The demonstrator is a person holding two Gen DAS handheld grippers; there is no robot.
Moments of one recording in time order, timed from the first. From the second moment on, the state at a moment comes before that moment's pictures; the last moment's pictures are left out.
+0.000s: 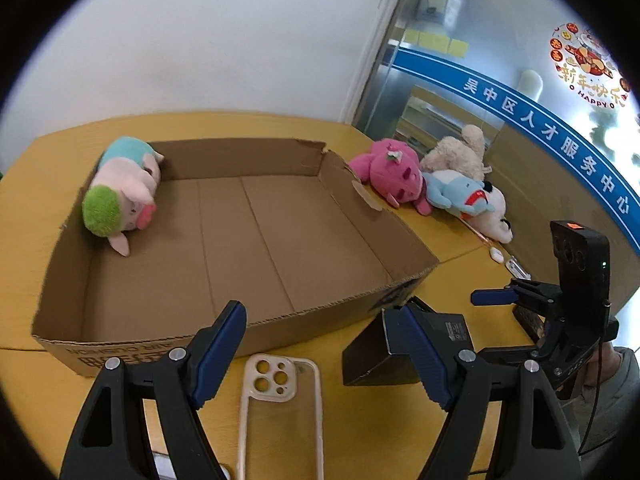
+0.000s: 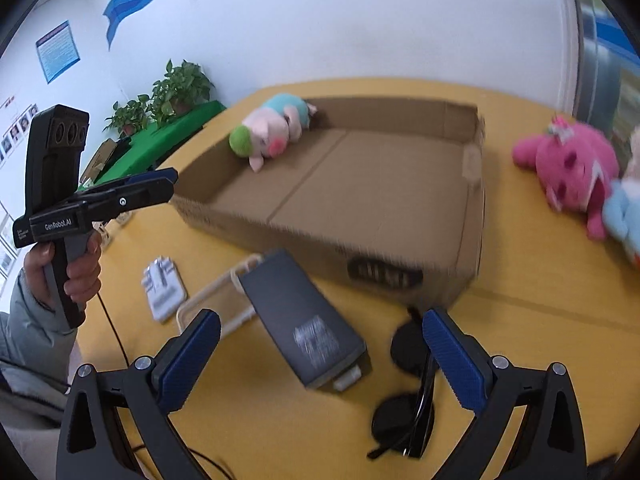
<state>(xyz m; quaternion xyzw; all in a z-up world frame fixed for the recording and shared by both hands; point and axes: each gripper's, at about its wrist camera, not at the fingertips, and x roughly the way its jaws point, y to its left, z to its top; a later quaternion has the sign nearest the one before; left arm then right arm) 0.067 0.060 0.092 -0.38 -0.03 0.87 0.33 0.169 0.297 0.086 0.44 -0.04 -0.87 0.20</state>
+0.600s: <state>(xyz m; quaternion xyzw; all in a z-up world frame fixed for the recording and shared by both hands) 0.031 0.126 0.025 -0.49 -0.08 0.76 0.43 0.161 0.264 0.019 0.49 -0.02 -0.85 0.19</state>
